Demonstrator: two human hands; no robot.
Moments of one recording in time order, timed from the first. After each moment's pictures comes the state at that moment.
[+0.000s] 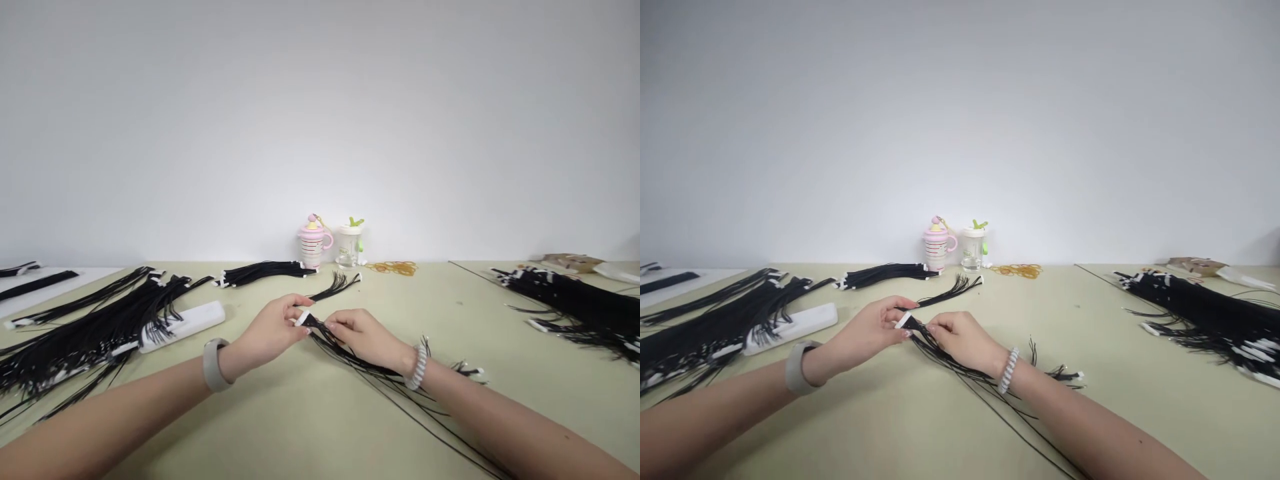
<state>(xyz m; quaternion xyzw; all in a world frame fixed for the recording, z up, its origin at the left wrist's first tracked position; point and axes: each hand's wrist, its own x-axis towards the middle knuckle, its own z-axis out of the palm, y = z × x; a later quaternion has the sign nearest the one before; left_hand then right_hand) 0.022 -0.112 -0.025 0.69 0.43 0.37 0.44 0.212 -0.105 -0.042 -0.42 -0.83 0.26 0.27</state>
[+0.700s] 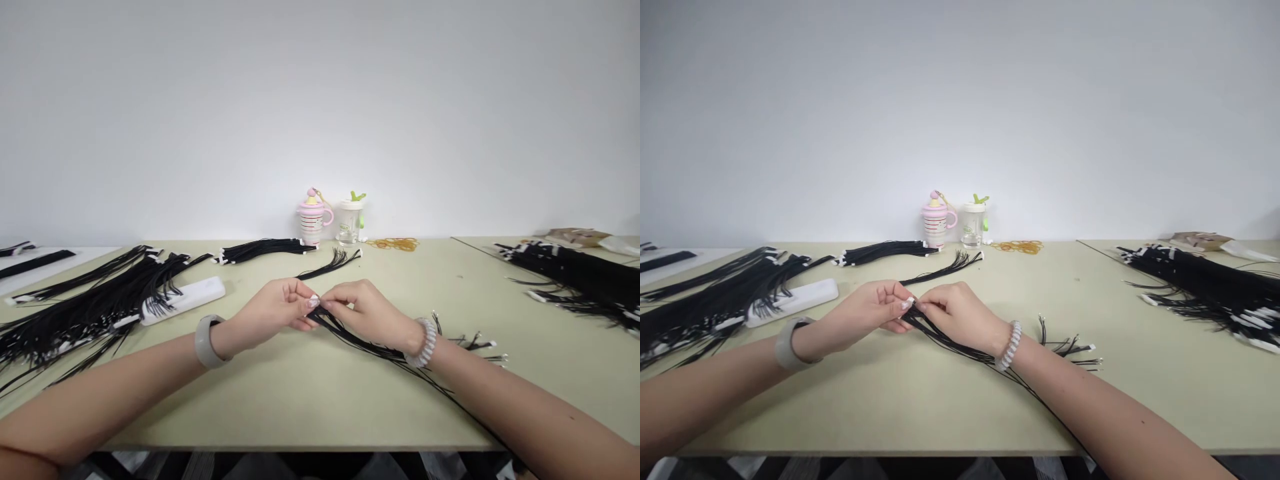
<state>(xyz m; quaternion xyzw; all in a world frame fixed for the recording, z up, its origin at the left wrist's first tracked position) 0.018 -0.123 -0.031 0.66 0.39 0.33 0.55 0.207 -0.125 -0.031 -0.33 -0.88 0.16 0.31</state>
